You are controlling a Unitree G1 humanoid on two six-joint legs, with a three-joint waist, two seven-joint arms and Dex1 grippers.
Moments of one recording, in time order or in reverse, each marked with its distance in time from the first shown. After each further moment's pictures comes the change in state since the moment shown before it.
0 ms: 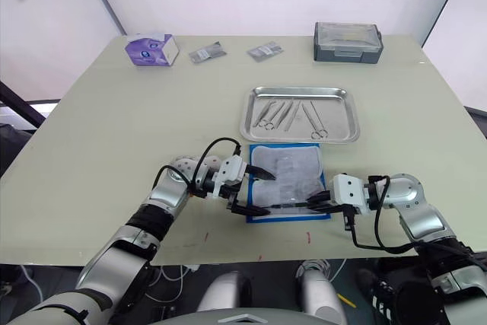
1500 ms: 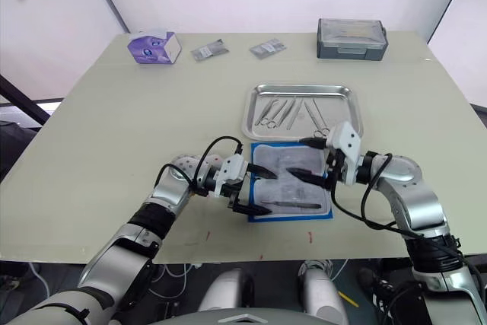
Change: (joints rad) left arm -0.015 -0.013 0.001 0.007 0.000 -0.010 -0.009; right arm 0.002 0.131 -0.173 -0.389 0.200 0.563 -0.230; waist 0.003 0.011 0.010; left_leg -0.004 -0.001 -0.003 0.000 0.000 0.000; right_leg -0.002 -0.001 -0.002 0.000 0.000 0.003
